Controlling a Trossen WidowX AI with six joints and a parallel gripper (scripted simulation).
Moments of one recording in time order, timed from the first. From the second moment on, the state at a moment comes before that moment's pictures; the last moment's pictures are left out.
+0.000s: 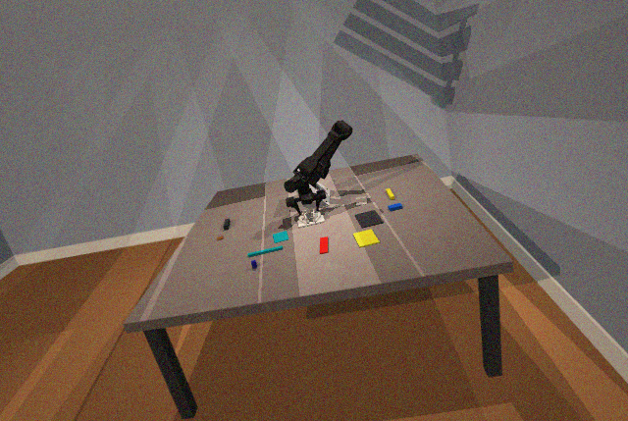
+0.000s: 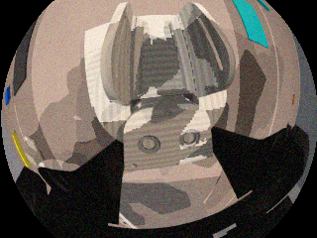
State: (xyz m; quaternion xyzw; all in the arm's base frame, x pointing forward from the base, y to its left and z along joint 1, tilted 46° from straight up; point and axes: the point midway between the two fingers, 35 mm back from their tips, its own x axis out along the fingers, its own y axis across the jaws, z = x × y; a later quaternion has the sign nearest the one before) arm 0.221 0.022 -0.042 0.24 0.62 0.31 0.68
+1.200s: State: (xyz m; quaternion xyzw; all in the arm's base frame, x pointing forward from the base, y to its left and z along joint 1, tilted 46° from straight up) arm 0.221 0.022 -0.042 0.24 0.62 0.31 0.68
